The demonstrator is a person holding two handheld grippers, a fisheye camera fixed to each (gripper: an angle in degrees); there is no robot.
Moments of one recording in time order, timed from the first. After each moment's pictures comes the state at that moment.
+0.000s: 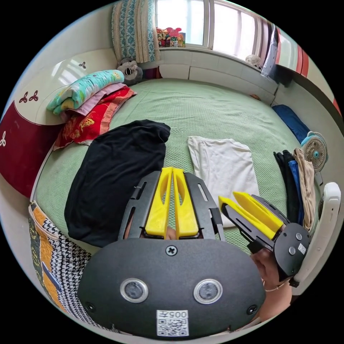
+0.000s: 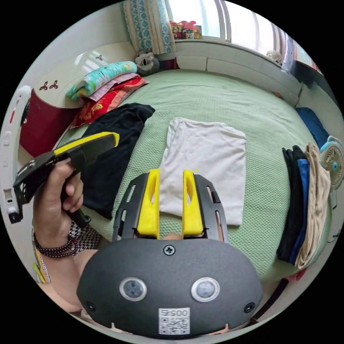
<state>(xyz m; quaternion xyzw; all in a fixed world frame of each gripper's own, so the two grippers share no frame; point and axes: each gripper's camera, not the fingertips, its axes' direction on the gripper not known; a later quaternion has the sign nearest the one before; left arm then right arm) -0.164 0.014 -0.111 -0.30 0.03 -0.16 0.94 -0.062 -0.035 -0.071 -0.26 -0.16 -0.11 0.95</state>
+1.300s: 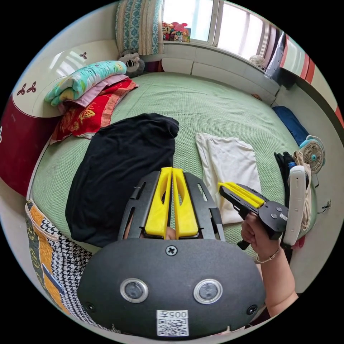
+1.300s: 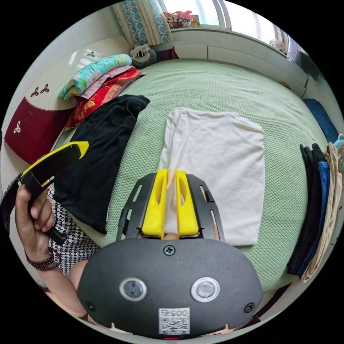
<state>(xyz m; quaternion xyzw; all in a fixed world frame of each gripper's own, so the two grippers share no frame) -0.242 0.003 -0.087 -0.32 0.05 -0.18 0.93 -0.094 -0.021 0.042 -0.30 -0.15 -0.11 0.93</state>
